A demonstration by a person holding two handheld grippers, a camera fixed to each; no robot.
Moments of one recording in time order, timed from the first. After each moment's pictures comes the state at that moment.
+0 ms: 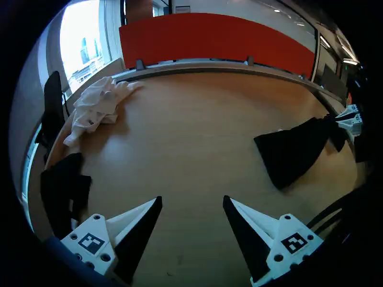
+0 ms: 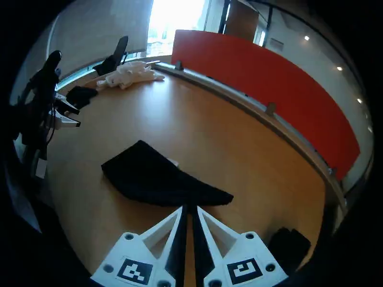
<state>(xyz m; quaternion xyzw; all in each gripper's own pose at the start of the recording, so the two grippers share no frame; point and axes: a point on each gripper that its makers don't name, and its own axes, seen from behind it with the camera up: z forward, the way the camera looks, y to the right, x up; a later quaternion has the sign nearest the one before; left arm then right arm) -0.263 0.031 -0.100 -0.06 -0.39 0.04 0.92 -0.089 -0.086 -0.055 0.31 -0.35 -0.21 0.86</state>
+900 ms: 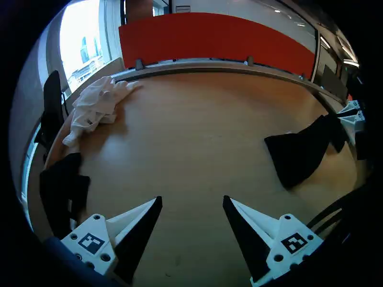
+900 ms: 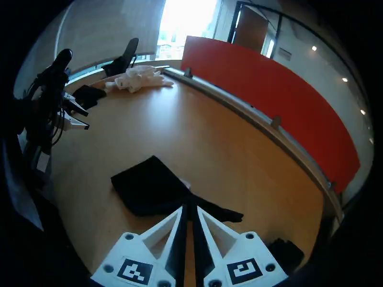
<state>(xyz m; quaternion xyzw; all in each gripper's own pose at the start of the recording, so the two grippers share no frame) -0.263 0.036 -0.099 -0.06 -0.39 0.04 0.92 -0.073 -0.107 -0.055 0.34 -0.33 -0.23 0.85</state>
